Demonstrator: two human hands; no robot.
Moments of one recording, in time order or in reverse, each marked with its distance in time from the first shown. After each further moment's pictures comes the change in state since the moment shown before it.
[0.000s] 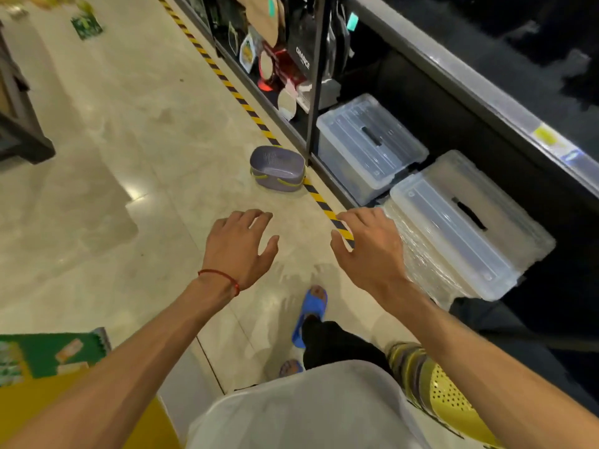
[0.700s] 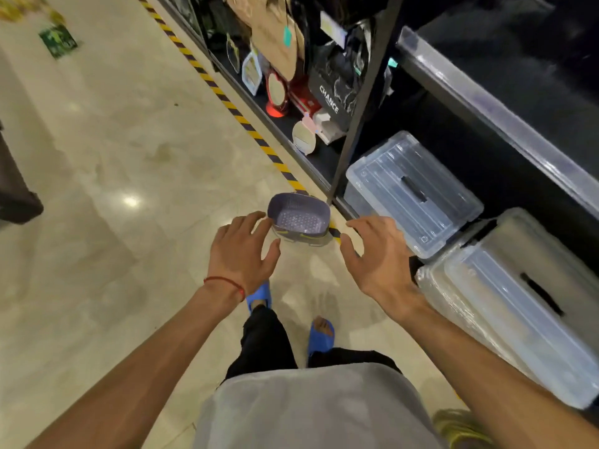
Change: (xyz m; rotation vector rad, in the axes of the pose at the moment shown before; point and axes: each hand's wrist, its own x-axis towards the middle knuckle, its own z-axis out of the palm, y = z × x) left_hand 0.364 -0.199 0.031 -0.022 -0.063 0.027; right_hand 0.373 -0.020 0.135 0.142 -0.006 0.198
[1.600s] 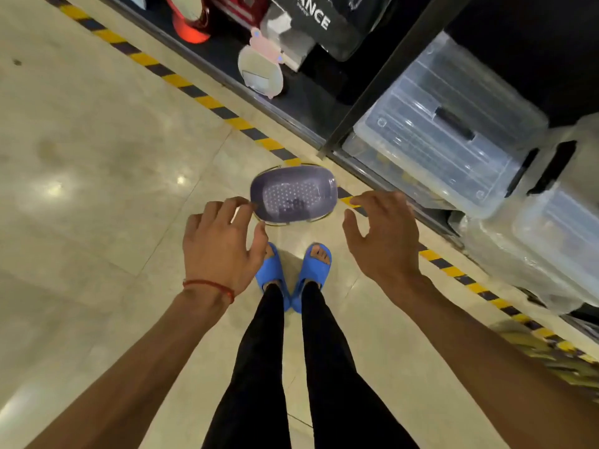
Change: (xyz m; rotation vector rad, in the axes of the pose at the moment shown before) left_hand 0.254 -0.163 0.181 -0.029 -0.188 0.234; right_hand 0.186 0.038 0.238 -0.119 0.001 0.354
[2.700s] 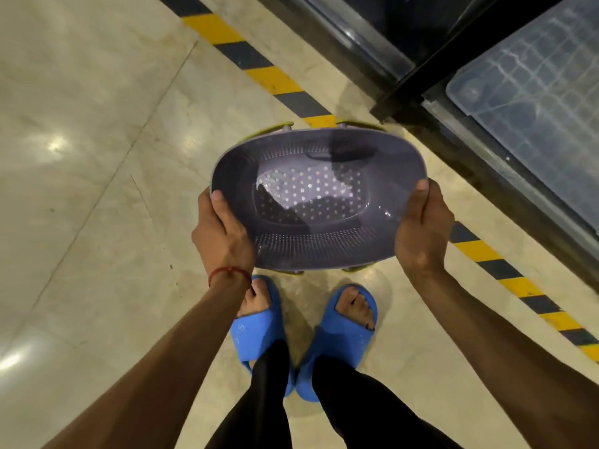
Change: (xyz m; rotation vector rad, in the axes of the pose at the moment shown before) left_hand 0.105 -0.071 0.469 -0.714 0.253 -0.884; right_hand 0.070 0.230 0.439 0.594 0.042 0.534
